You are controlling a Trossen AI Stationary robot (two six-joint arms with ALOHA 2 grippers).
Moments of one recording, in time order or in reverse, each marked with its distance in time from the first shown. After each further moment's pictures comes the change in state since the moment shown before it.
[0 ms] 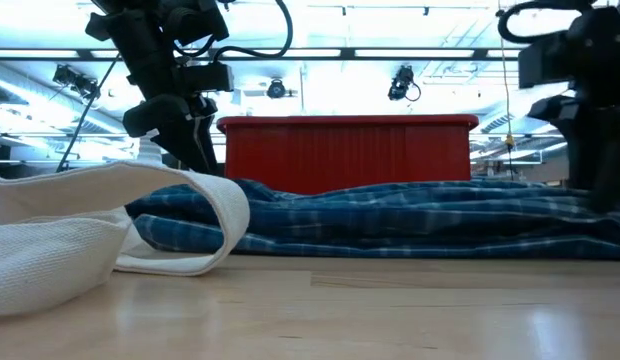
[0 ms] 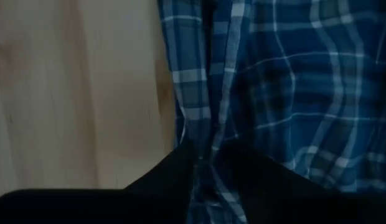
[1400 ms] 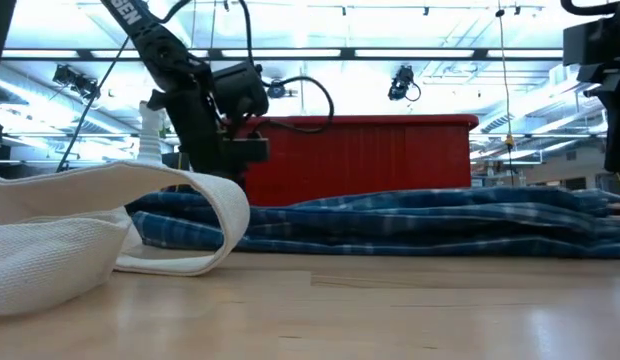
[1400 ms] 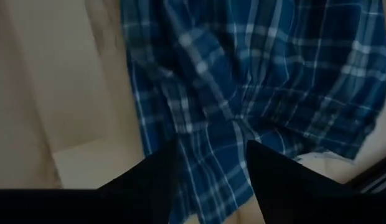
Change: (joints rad) left arm 0.212 0.357 0.006 0.284 0.115 0.141; right arm 0.141 0.000 0.067 -0.345 0.100 0.292
